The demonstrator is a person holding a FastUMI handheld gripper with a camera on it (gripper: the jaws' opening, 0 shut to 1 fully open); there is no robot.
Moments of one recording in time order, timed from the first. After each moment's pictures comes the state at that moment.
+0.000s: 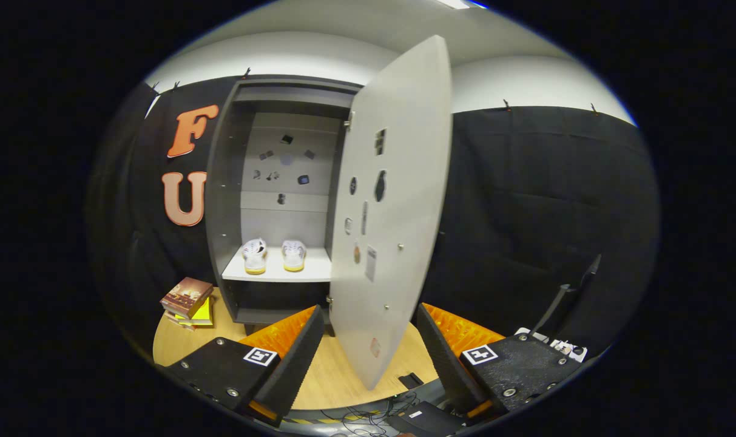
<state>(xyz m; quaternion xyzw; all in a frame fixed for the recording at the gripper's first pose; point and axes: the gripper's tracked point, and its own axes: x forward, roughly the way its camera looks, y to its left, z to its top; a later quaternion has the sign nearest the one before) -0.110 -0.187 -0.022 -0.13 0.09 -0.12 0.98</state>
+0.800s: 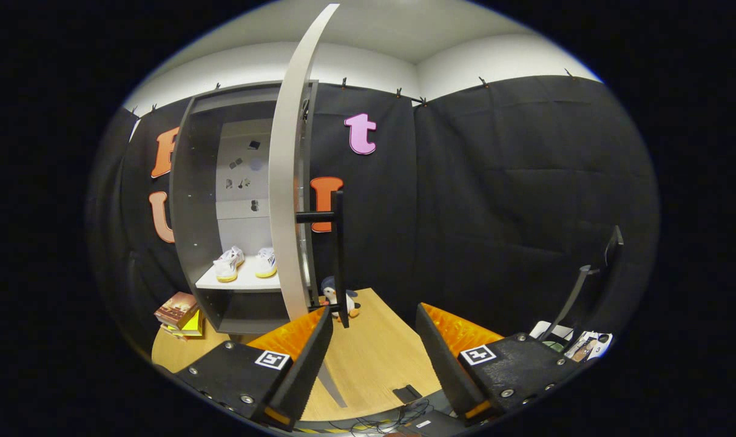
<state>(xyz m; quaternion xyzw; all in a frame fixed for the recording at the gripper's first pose) -0.037 -0.256 -0.063 -0.08 0.08 -0.08 0.99</state>
